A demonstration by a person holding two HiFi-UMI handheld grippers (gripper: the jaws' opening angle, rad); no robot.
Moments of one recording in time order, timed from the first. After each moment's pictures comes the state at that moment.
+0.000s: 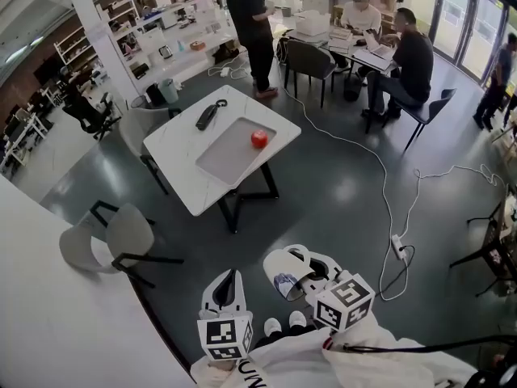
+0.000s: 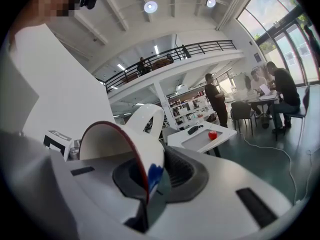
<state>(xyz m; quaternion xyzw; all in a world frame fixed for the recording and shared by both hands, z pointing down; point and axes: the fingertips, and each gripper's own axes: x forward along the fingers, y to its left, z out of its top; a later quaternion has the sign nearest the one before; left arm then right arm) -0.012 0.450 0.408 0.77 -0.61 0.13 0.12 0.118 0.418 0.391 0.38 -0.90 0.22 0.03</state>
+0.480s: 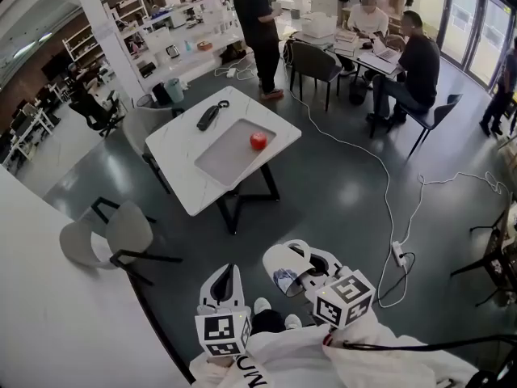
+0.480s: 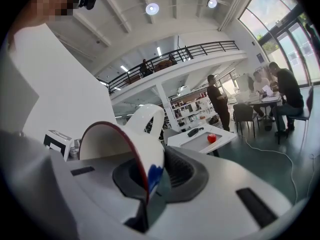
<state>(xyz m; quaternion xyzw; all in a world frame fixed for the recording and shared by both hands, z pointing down) 0.019 0.434 0.403 0.76 -0.64 0.12 0.10 0.150 0.400 0.391 0.36 -0.91 0.21 0.02</state>
